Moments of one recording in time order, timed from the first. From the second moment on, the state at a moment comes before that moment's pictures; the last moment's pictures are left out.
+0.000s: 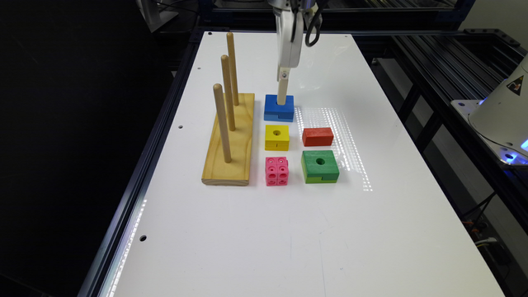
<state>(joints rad) -0.15 0.27 0.02 -2.34 0.00 2.64 0.66</state>
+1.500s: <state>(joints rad) -0.15 0.32 0.03 -2.32 0.00 2.66 0.66</state>
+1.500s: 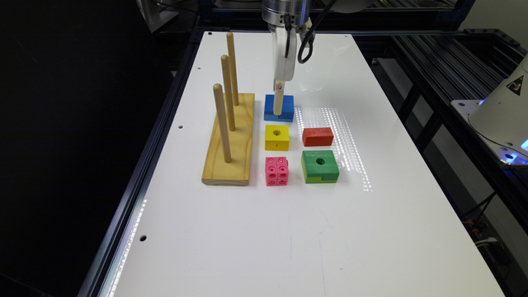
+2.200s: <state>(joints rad) -0.15 0.41 0.04 -2.30 0.00 2.73 0.66</state>
